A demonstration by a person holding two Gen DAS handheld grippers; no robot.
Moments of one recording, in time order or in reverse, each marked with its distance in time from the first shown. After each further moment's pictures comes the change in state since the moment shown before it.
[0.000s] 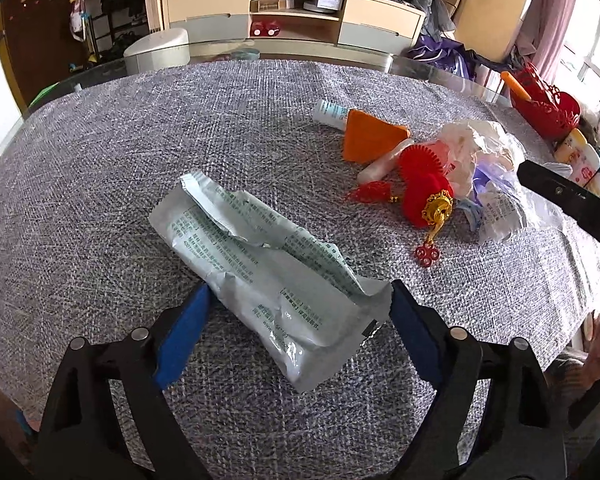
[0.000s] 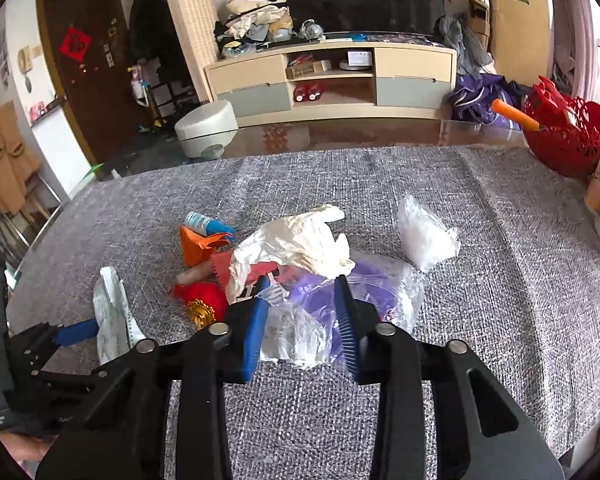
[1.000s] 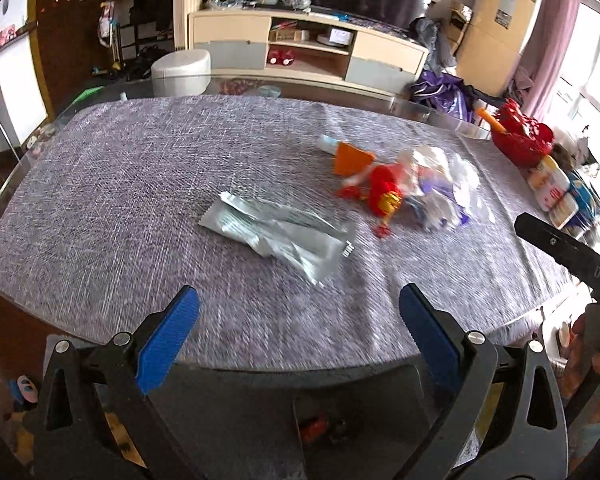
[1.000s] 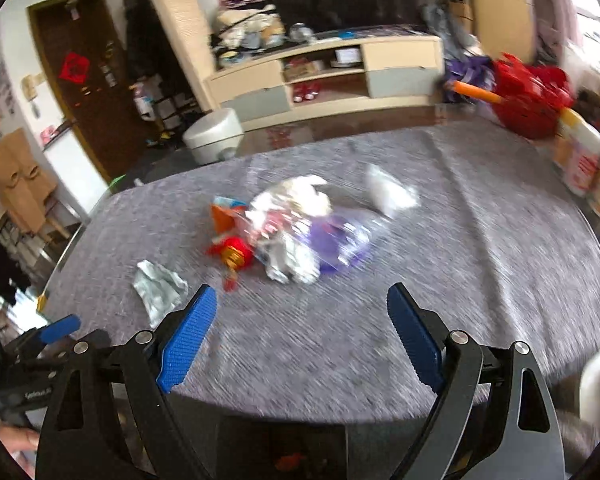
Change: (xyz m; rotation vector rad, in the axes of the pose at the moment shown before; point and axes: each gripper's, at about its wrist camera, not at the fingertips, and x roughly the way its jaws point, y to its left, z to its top) left arm -0.095 0.008 -0.033 -0.078 -0.089 0.000; right arm -0.067 -0.001 -0.027 0.034 -0.010 0.042
